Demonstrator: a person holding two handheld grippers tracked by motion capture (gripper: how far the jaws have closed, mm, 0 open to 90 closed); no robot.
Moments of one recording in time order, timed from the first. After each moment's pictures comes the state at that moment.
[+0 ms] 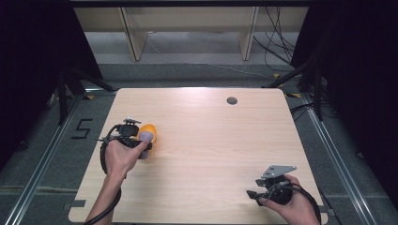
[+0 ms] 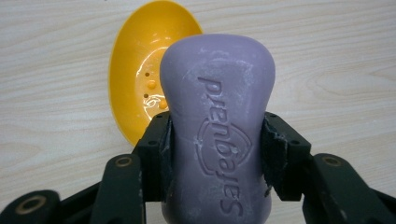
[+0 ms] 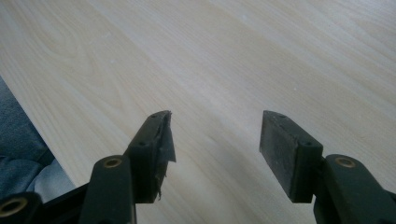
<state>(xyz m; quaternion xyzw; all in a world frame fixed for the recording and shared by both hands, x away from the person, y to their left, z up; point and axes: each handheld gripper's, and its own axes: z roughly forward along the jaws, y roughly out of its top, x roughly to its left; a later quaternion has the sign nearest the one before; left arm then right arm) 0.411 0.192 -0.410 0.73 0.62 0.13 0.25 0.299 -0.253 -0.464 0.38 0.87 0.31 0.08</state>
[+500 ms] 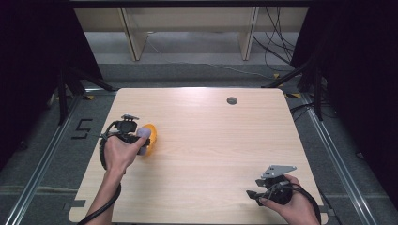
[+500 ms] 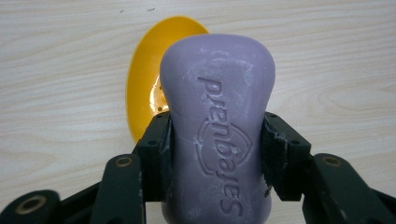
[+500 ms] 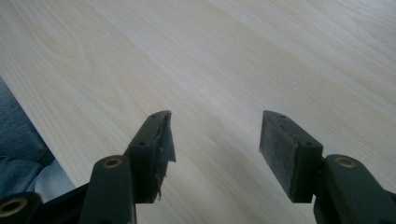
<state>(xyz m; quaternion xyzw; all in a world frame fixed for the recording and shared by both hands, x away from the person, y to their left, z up) 0.423 0.197 -0.407 0.72 0.63 0.14 0.25 0.297 -0.252 -0.464 0.39 0.86 0.31 0.08</state>
